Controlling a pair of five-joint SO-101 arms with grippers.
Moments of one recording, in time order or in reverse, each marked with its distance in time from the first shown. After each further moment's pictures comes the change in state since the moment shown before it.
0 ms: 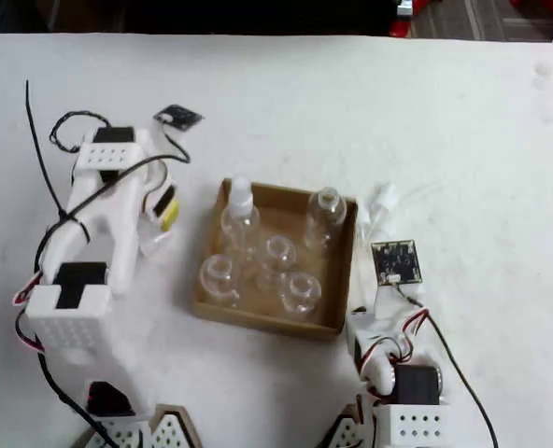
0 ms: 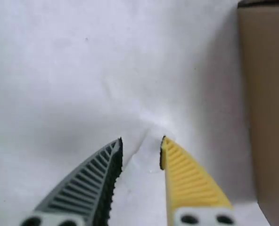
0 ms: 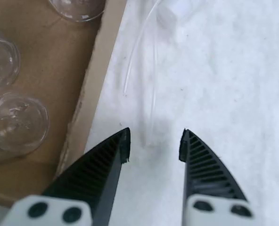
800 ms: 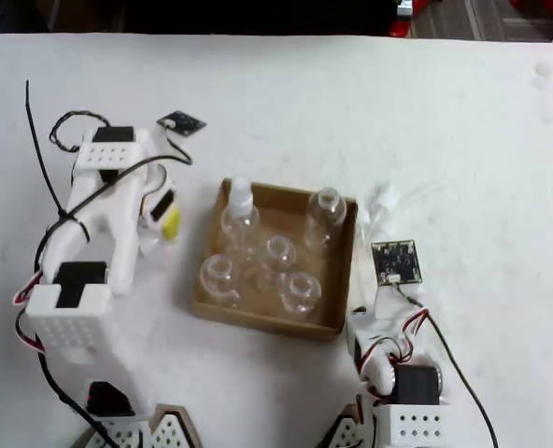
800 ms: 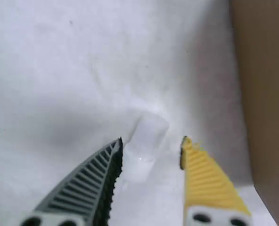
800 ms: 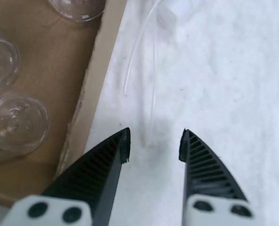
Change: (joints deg) left arm 0.0 0.4 -0.5 3.6 -2.1; right arm 0.0 0.0 0.0 0.0 0.0
